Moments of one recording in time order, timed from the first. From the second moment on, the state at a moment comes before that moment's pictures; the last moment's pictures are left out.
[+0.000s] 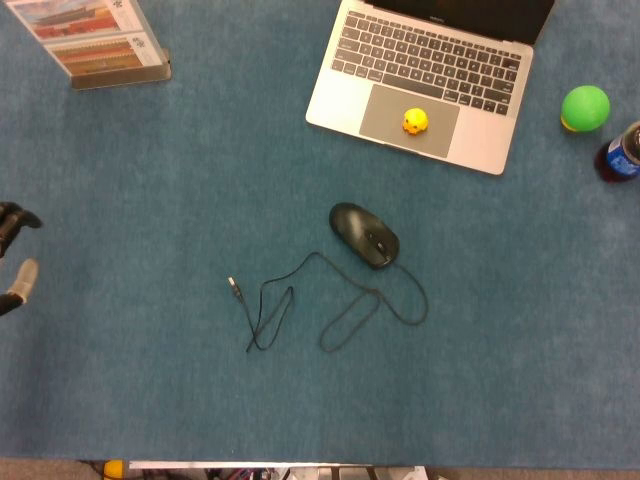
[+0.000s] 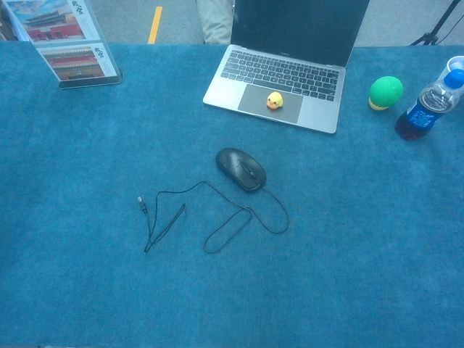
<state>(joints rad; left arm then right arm) -0.13 -1.04 0.00 -1.77 1.61 1.43 0.18 0.04 -1.10 0.07 -1.55 -1.52 1.52 0.03</state>
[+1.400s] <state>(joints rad) -0.54 -1.41 0.08 -1.51 1.78 0.99 0.03 0.03 -1.10 0.07 -1.55 -1.48 1.52 0.01</state>
